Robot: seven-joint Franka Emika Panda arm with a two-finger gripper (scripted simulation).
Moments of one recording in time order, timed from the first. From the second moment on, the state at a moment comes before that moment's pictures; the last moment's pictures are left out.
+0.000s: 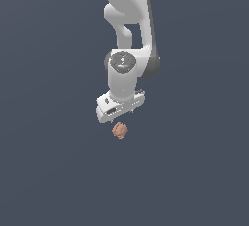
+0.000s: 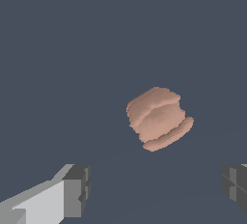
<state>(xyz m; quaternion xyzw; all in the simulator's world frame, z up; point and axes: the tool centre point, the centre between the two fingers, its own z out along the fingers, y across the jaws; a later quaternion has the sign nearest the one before) 0.003 -0.013 0.129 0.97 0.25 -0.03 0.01</state>
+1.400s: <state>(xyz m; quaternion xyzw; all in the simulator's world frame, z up) 0.030 -0.021 0.092 0.87 0.50 0.00 0.00</state>
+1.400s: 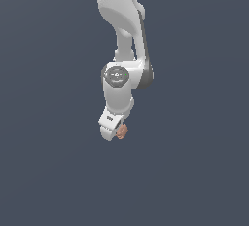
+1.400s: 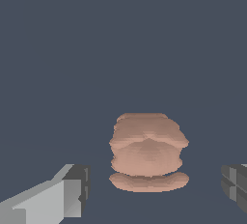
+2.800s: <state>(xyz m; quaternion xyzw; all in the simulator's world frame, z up) 0.031 -0.022 0.042 0.86 0.50 0.00 0.00</state>
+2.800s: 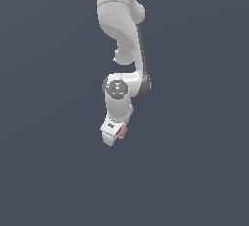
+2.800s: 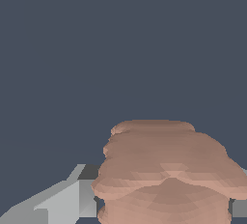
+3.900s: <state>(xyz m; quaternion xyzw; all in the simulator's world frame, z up) 0.023 -0.139 0.126 0.86 0.50 0.00 0.00</state>
